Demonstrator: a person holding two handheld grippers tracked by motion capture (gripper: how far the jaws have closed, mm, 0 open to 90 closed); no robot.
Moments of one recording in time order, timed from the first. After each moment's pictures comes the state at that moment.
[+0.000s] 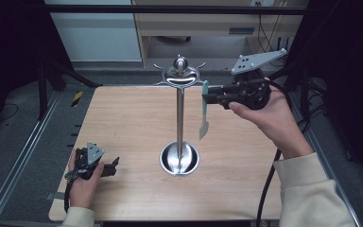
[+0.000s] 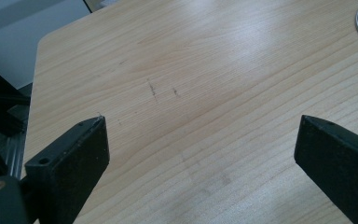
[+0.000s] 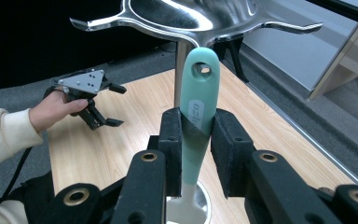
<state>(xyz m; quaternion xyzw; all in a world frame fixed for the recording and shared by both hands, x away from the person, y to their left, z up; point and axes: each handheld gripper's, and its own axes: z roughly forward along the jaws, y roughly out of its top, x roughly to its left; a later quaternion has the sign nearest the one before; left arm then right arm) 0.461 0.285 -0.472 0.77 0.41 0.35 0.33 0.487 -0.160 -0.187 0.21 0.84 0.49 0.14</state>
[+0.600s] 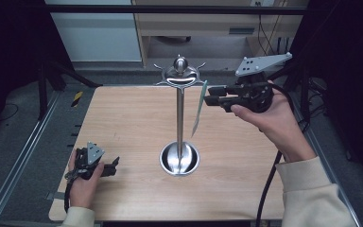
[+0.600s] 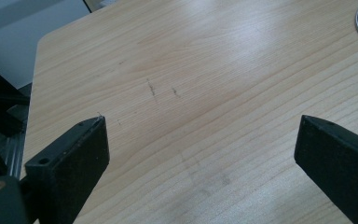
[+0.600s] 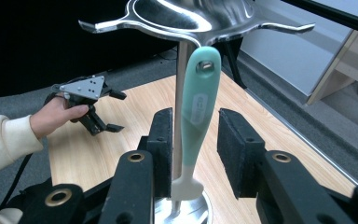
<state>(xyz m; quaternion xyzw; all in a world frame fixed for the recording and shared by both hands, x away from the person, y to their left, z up) 0.462 0.285 -0.473 0.77 0.41 0.35 0.33 0.480 -0.166 -0.190 0.21 0.83 0.50 0.15</state>
